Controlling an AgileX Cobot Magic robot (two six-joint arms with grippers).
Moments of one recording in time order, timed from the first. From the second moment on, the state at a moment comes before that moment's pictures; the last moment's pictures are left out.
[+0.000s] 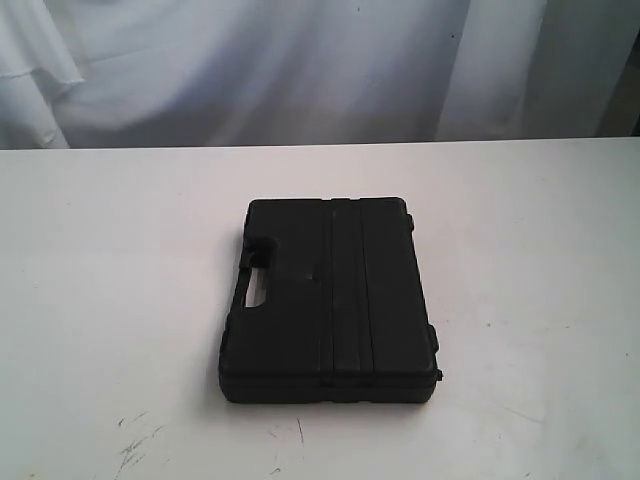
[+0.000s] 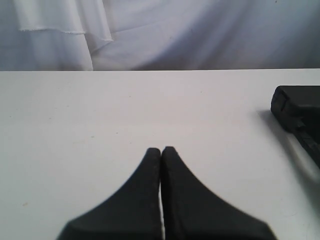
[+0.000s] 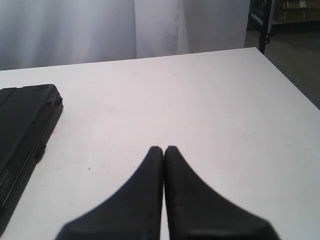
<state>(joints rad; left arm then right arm) -0.01 0.00 0.00 0.00 0.32 0.01 0.06 0.04 0.00 0.02 0.31 0.03</state>
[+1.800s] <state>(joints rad) -0.01 0.00 0.00 0.00 0.32 0.01 0.09 0.00 0.00 0.00 0.35 0.06</state>
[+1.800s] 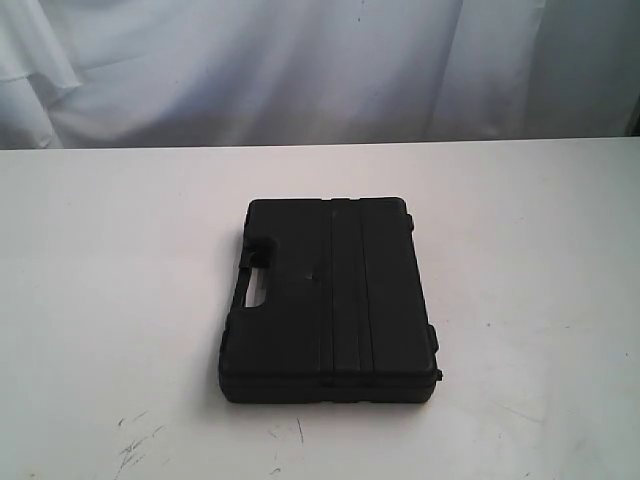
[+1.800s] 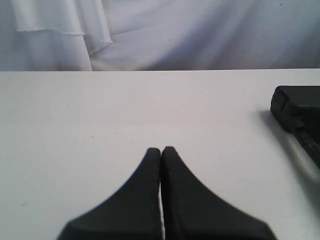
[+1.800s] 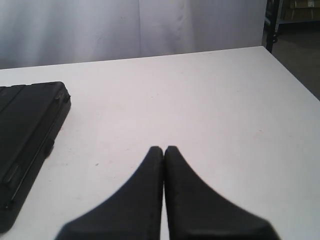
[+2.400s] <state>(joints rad) -0.01 0.00 0.00 -0.02 0.26 0.01 0.09 0.00 0.00 0.00 0.35 0.06</state>
